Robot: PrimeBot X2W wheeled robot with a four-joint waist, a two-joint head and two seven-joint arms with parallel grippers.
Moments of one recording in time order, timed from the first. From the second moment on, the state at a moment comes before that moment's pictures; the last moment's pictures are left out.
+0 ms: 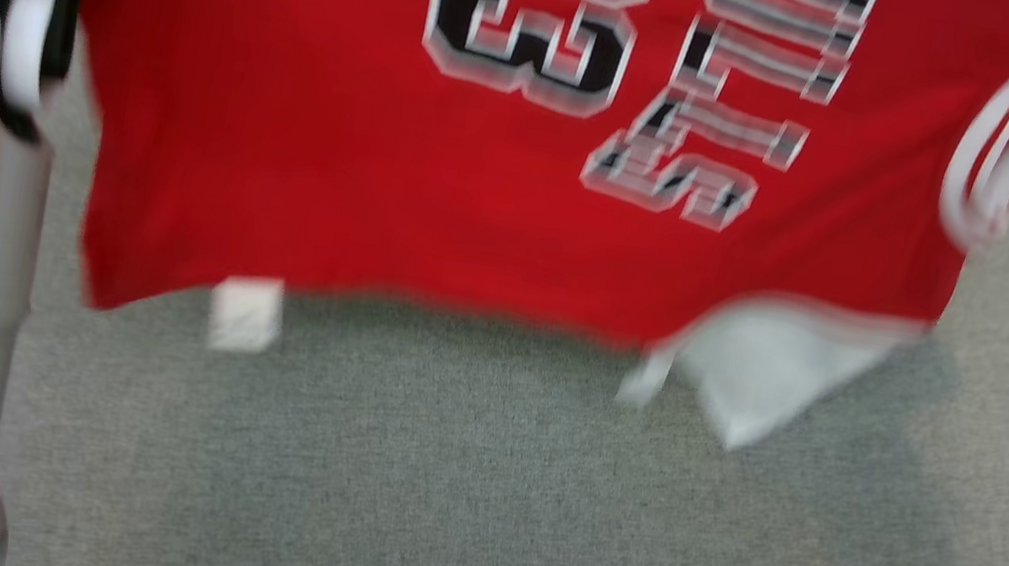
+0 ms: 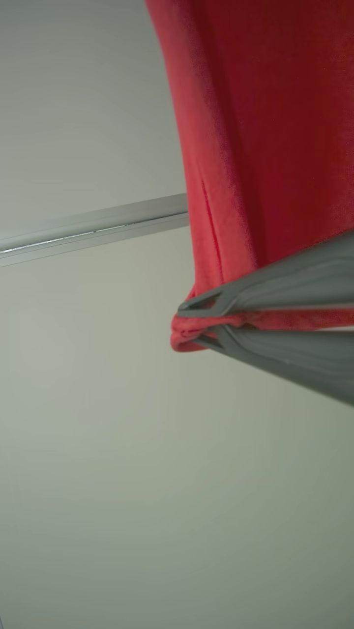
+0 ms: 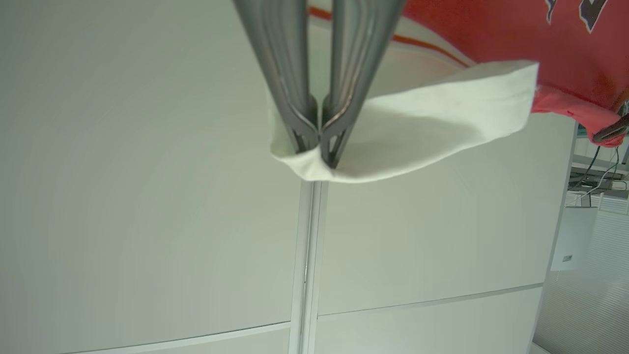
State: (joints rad) left arm -0.91 0.24 -0.12 0.17 -0.03 -0.01 0.05; right arm -0.98 -0.65 0.28 0.14 0.78 0.13 -0.26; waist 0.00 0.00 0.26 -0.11
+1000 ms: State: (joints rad) left arm -0.32 0.05 -0.07 0.56 -0.17 0.10 -0.26; right arm -0.27 -0.44 0.19 0.28 0.90 0.13 -0.26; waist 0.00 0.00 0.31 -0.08
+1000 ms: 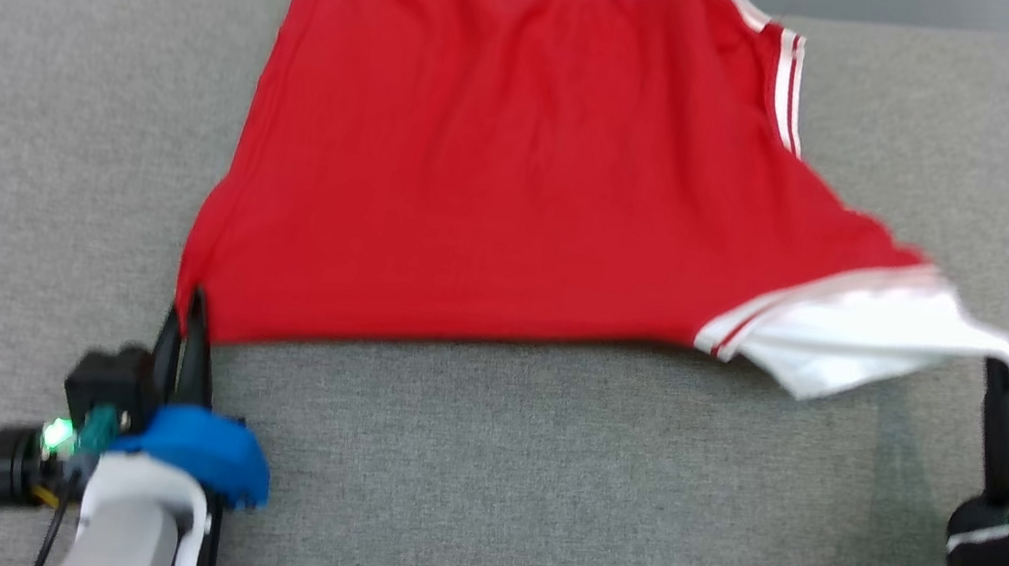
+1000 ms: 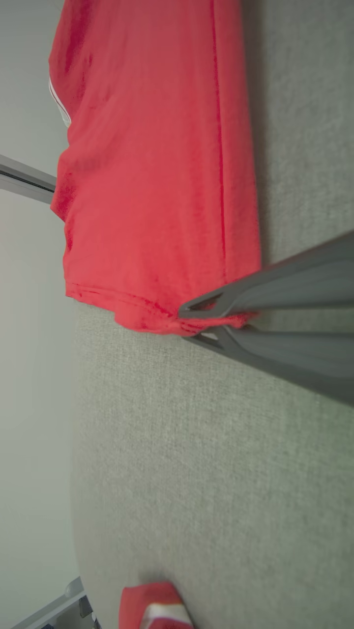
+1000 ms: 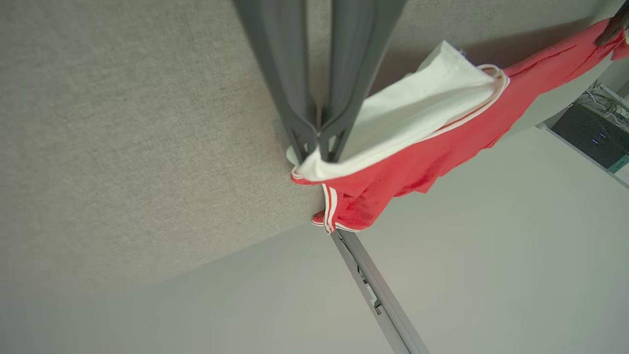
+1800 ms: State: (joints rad) left arm 0.08 0.05 -0.15 0.47 -0.26 0.13 -0.26; right arm 0.16 -0.39 0.17 0.22 0.87 0.13 -0.26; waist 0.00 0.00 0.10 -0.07
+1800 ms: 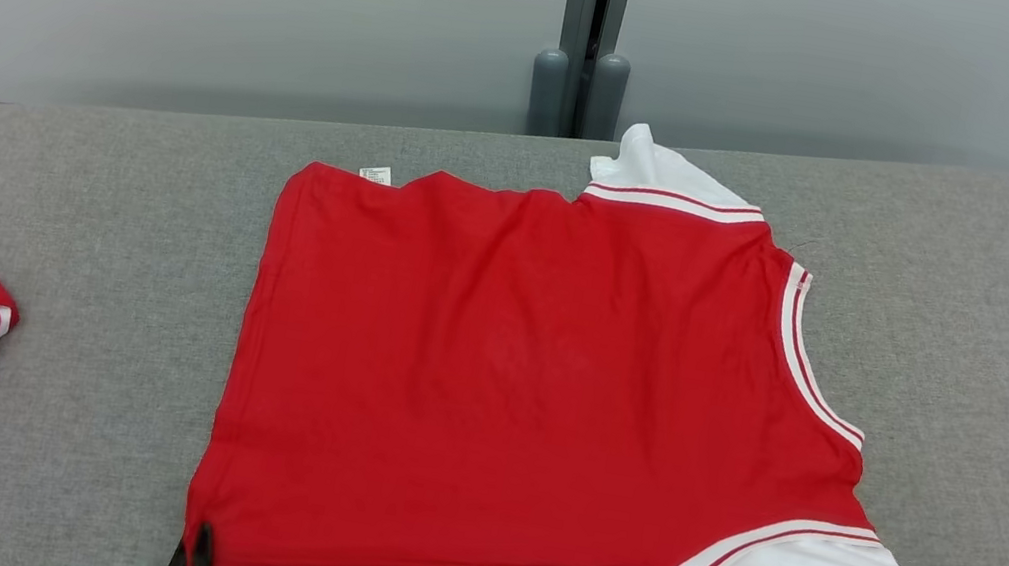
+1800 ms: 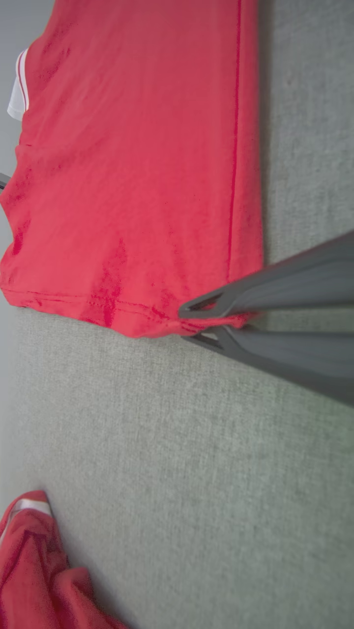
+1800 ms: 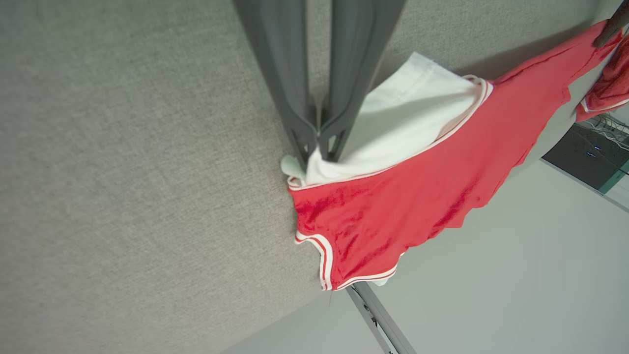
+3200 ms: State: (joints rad) left arm -0.42 0.05 -0.26 0.62 -0.28 0.22 -0.26; right arm -0.46 -0.40 0.25 0.49 0.74 0.13 -0.26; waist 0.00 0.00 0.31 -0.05
